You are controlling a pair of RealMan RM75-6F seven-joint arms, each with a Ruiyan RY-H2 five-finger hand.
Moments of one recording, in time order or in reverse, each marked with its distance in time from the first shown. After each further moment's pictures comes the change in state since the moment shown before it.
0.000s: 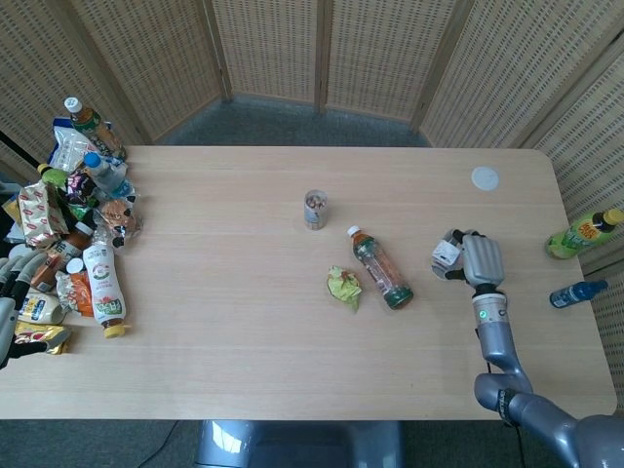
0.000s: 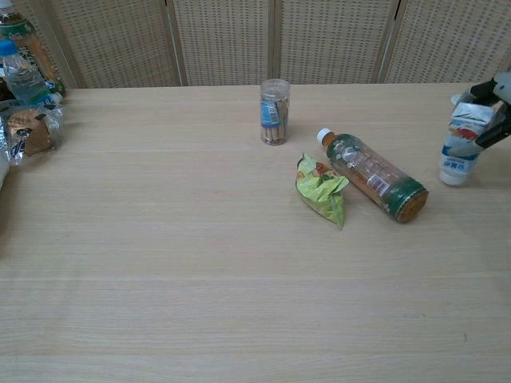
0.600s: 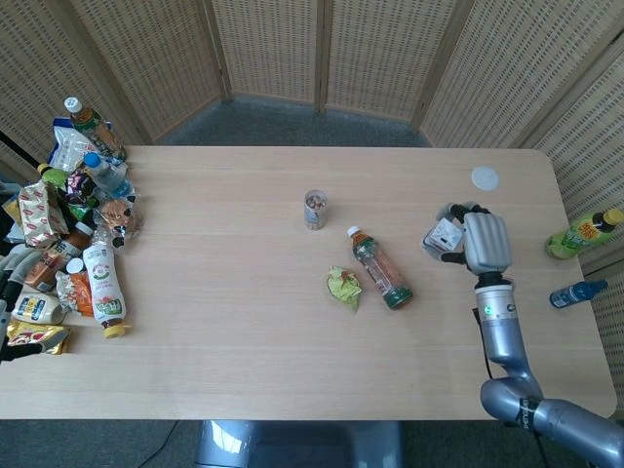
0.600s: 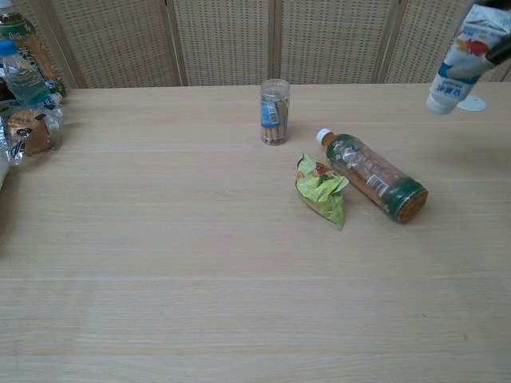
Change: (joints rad) left arm 0.016 0.036 0.004 -0.019 0.054 0.045 -0.069; right arm -0.022 0.262 0.093 -0.567 0.040 0.160 -0.246
